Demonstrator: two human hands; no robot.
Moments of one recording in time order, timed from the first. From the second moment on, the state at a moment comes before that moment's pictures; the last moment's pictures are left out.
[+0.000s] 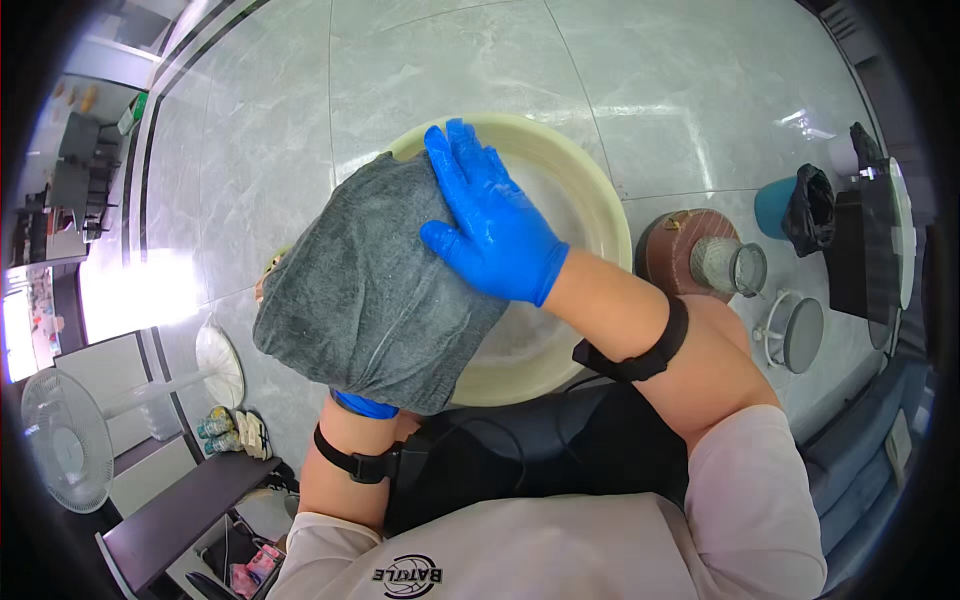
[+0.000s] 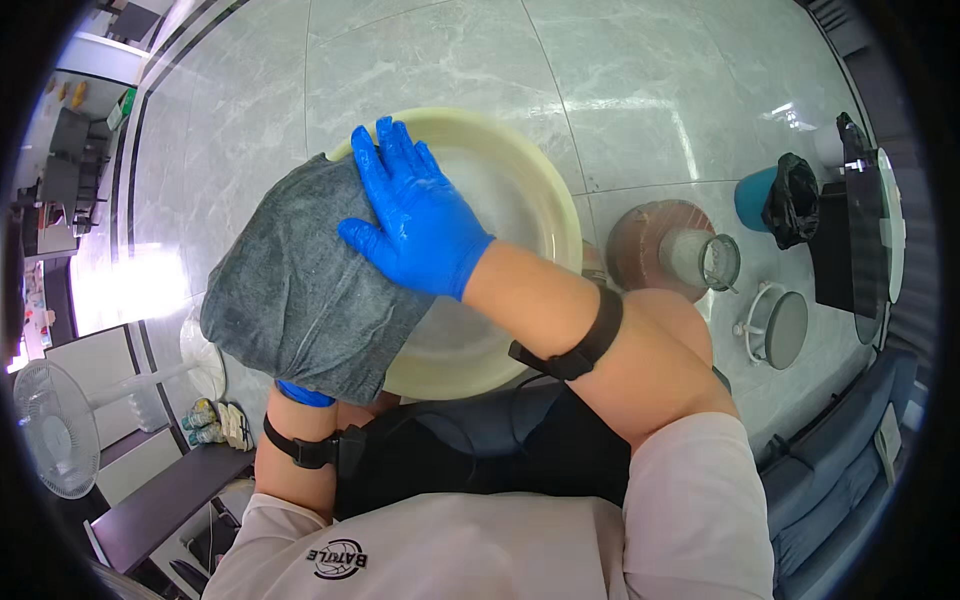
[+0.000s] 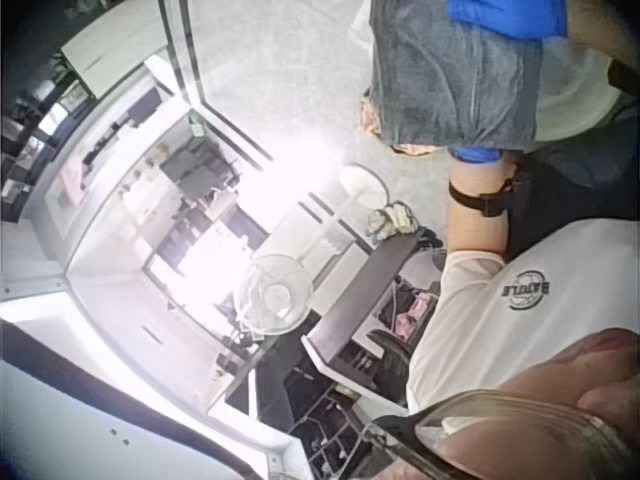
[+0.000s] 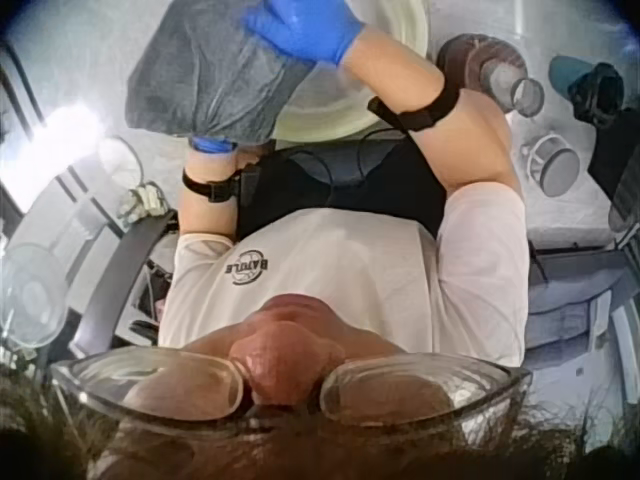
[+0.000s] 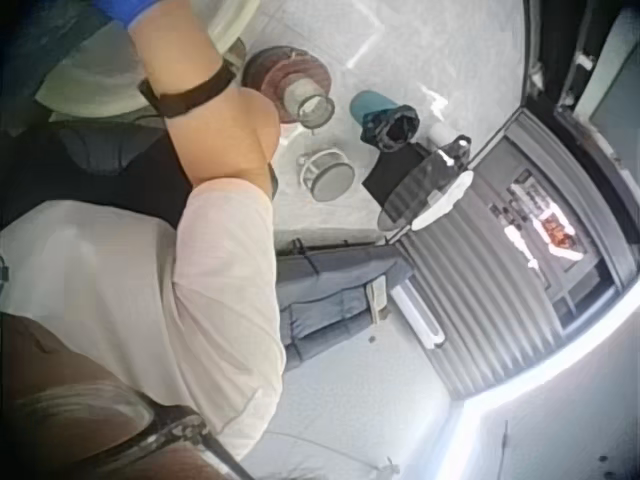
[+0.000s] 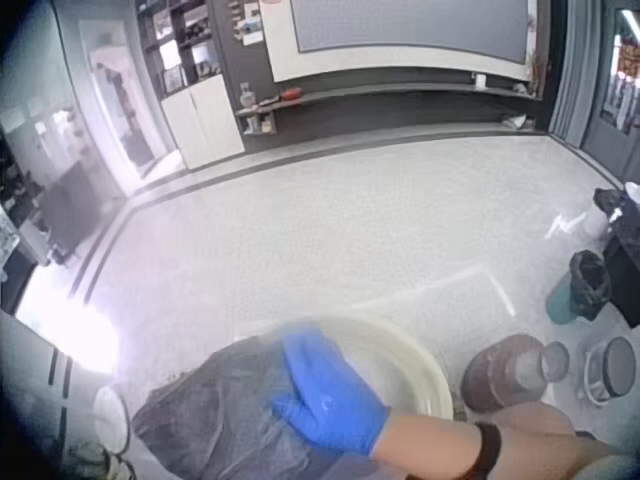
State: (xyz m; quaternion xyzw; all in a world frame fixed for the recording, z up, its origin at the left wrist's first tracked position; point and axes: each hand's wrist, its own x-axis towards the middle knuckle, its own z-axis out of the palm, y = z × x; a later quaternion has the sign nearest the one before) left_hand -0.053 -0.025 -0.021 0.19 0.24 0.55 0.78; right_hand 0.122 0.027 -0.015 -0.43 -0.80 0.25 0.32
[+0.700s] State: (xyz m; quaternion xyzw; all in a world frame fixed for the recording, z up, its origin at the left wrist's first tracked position) left_hand -0.080 -0.033 -0.021 0.24 0.30 0.53 0.76; right_hand 0.094 0.019 -0.028 -0.41 -0.58 0.48 0.52
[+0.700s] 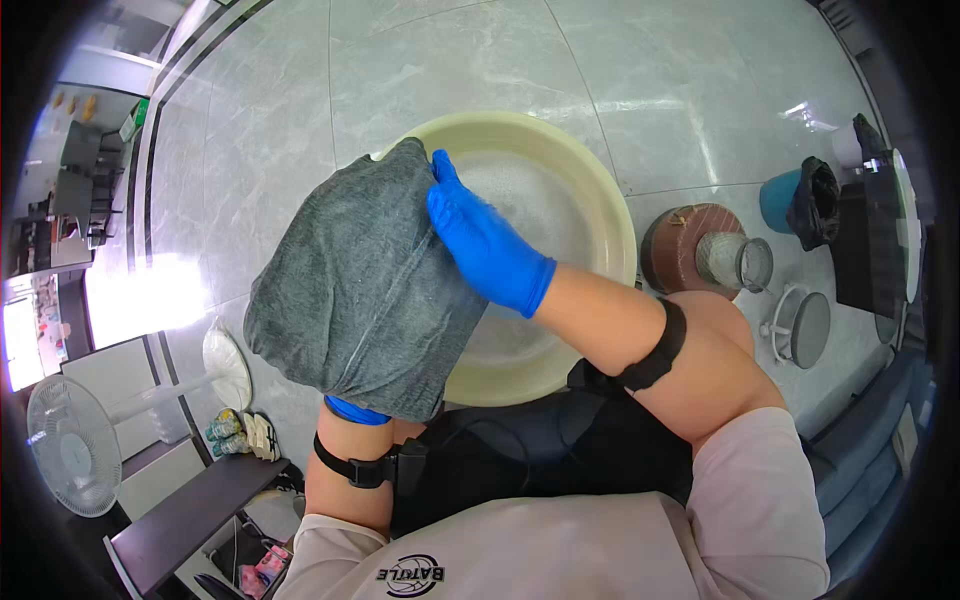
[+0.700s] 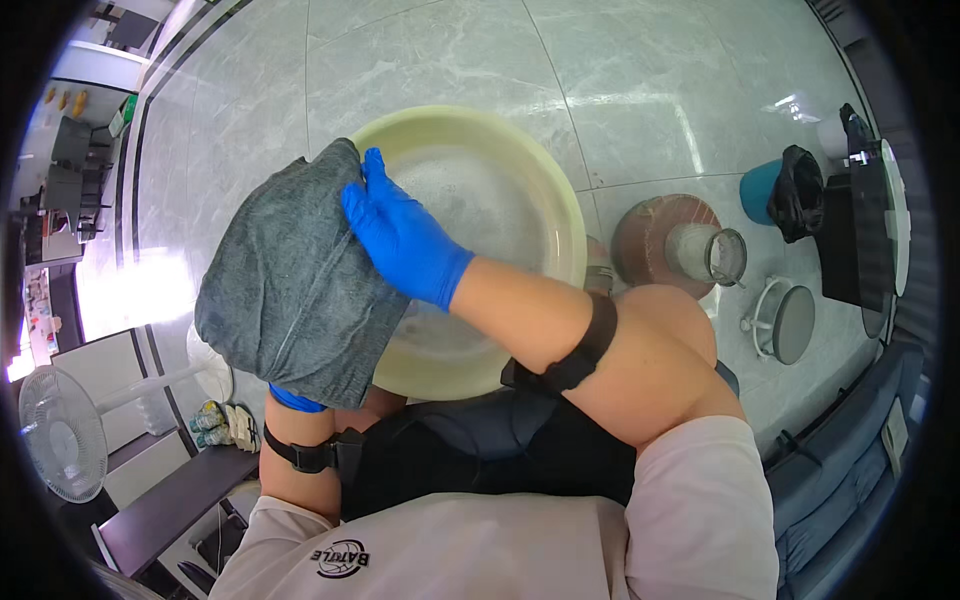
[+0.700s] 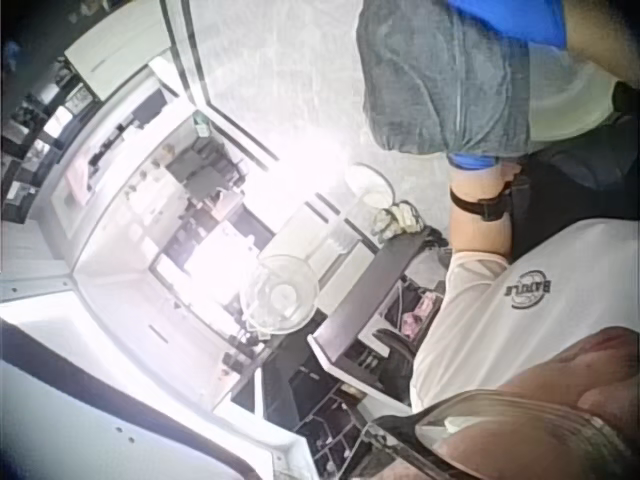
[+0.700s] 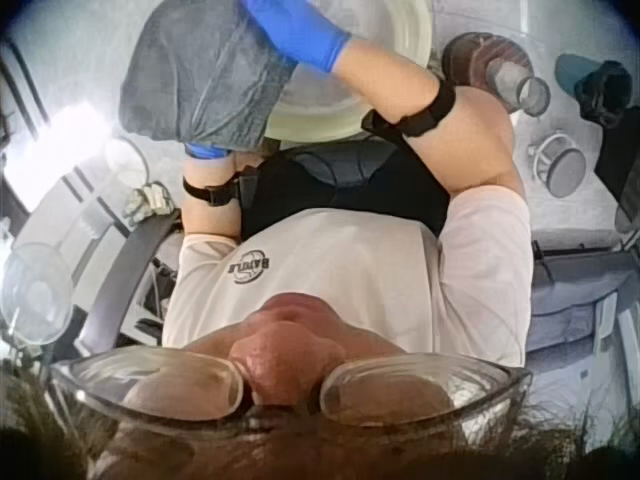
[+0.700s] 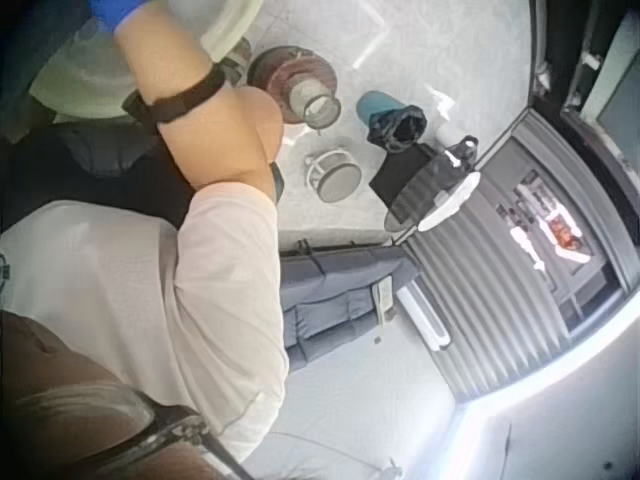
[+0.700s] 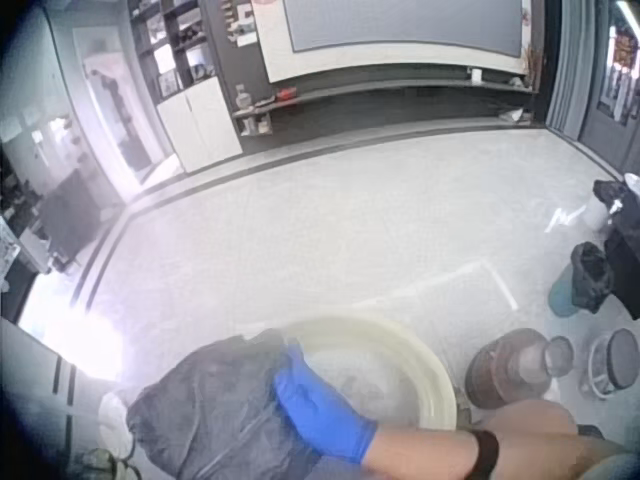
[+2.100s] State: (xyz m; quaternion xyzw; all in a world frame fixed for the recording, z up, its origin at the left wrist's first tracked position) left_hand -0.064 -0.027 -0.019 0.72 0.48 0.32 0.38; right_hand 0.175 0.045 0.000 -0.55 -0.45 0.61 0.37
